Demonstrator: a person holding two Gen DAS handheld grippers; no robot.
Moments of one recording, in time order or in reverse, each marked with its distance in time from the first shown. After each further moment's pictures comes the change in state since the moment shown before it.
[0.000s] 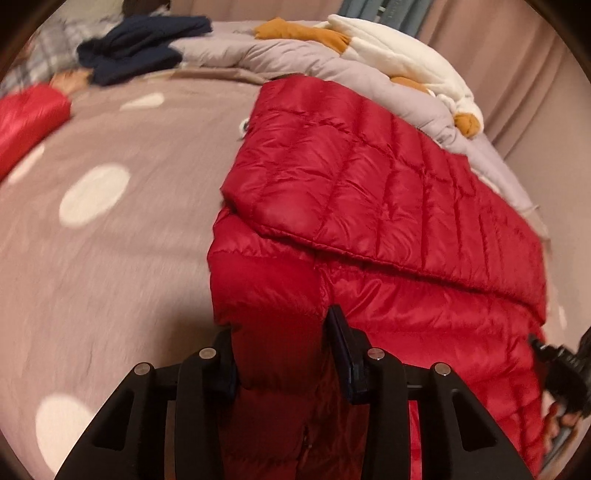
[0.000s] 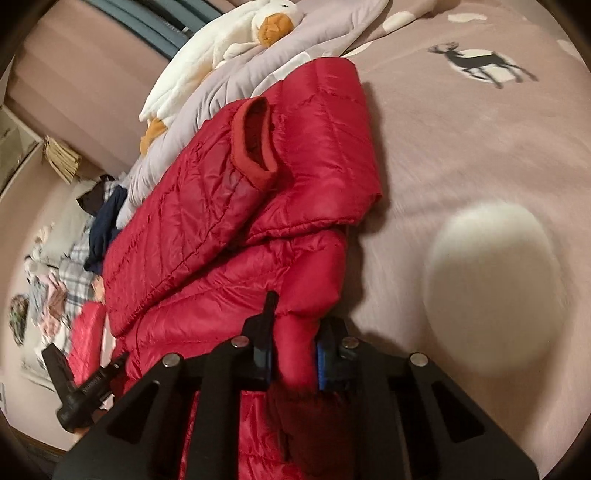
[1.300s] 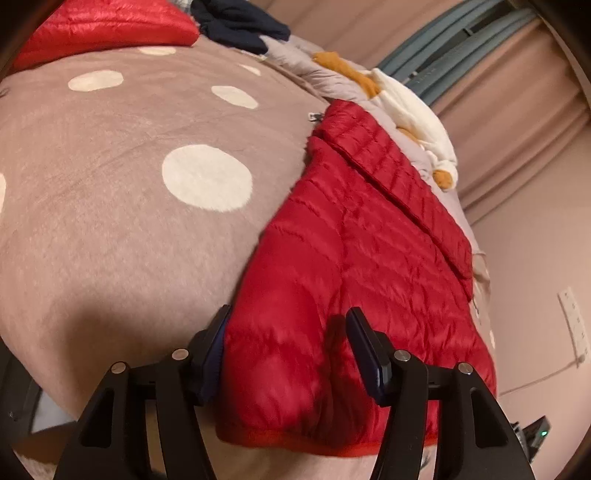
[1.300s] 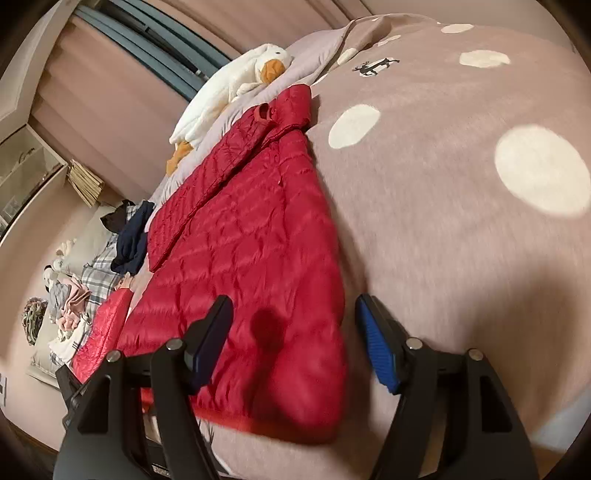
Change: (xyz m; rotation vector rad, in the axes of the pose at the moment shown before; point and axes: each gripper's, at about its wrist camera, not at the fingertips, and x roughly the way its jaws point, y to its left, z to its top) left arm -0.124 0.079 -0.155 -0.316 -0.097 -0.211; right arm -0.142 -0.018 -0.183 0.045 -0.190 0.038
